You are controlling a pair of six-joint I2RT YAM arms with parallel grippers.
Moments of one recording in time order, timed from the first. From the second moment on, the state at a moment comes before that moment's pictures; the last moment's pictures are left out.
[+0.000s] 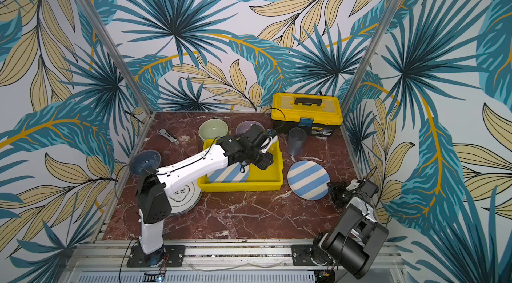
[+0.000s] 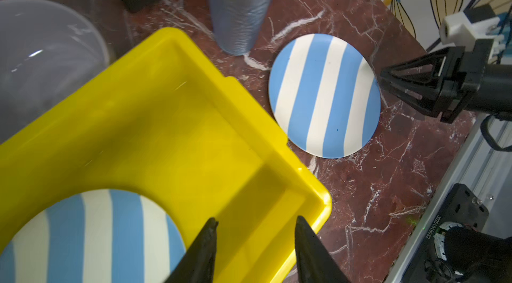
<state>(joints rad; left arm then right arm) -0.85 1.89 1.78 -0.77 0.06 -0.25 -0.78 1.25 0.43 -0.18 -0.63 0.59</state>
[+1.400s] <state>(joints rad) -0.45 1.64 1.52 -0.77 0.21 -0.25 -0.68 1.39 0.39 0.03 -0.66 0.60</state>
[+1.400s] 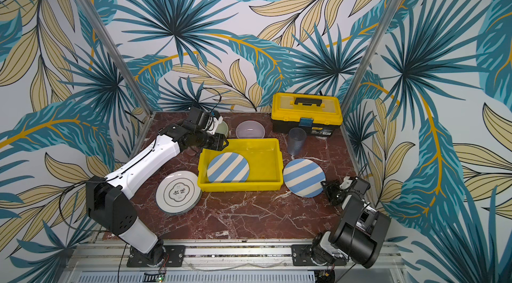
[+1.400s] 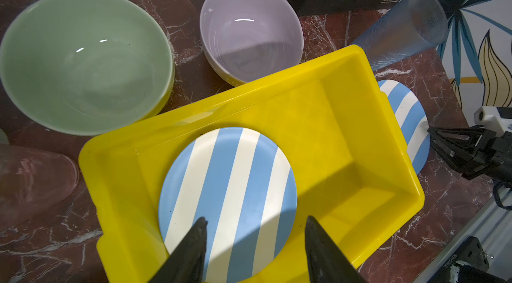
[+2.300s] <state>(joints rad) -0.41 1.60 1.35 -0.86 -0.01 -0.35 -0.58 1.62 0.55 0.06 -0.78 0.55</state>
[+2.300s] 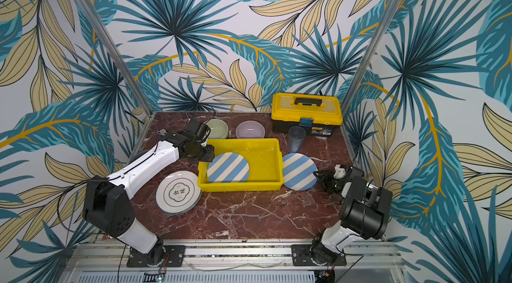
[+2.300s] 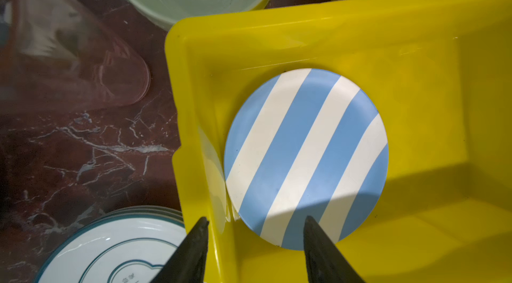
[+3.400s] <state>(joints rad) -0.38 1.64 1.29 -0.89 -0.09 -0.35 -0.52 1.61 0.52 0.11 -0.84 0.54</state>
